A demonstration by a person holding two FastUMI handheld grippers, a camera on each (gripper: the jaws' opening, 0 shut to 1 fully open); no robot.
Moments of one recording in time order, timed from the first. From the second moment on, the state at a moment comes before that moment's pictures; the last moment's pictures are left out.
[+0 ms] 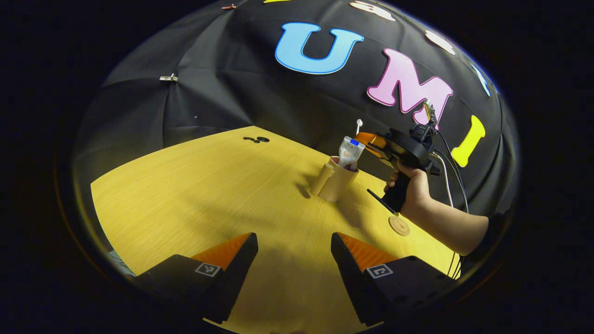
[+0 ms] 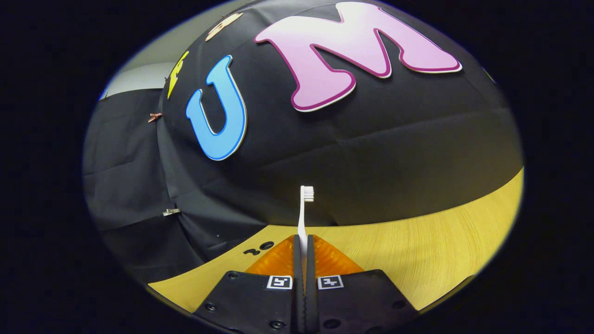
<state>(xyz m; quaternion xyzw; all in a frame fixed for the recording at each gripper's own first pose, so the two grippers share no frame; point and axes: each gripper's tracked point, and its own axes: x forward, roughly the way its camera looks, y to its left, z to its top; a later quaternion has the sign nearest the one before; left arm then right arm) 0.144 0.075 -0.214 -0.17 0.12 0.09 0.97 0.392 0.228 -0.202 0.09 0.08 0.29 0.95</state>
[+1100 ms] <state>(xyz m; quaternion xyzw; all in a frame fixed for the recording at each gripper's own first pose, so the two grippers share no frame) 0.221 0.067 -0.155 -0.06 0.11 0.01 0.99 0.345 0.080 -0.191 0.03 0.09 0.21 0.97</state>
